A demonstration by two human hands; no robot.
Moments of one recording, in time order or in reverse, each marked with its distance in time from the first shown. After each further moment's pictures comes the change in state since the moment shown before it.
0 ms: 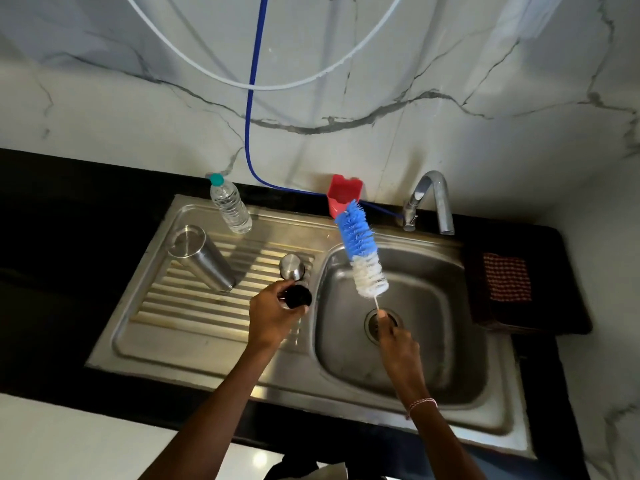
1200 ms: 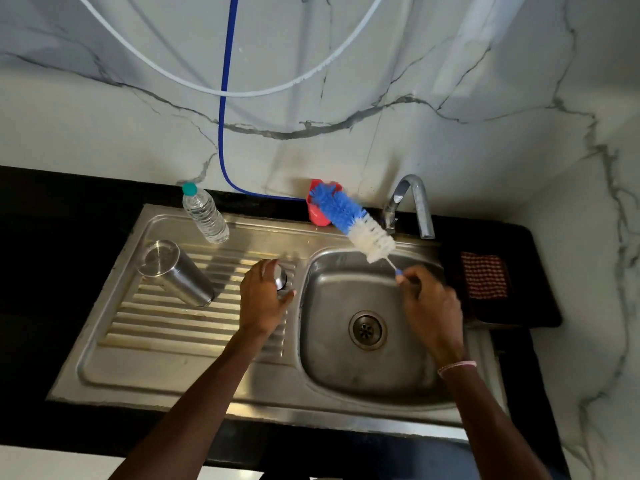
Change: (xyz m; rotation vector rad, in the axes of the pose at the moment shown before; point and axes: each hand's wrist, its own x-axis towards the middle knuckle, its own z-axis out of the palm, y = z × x) left_hand 0.060 -0.004 0.021 0.468 0.035 0.346; right_hand 0.027 -0.049 -0.088 -0.318 0.282 -0.325
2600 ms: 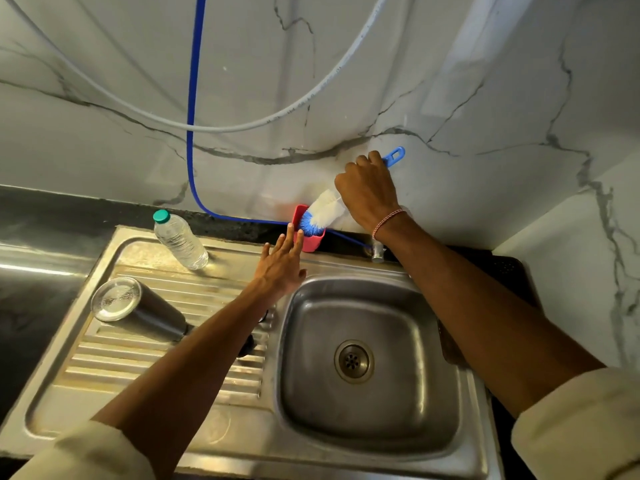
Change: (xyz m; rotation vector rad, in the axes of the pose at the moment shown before) left_hand 0.145 0.068 0.030 0.356 -0.411 0.160; right_hand 0.224 -0.142 -0.013 -0.846 0.026 -0.701
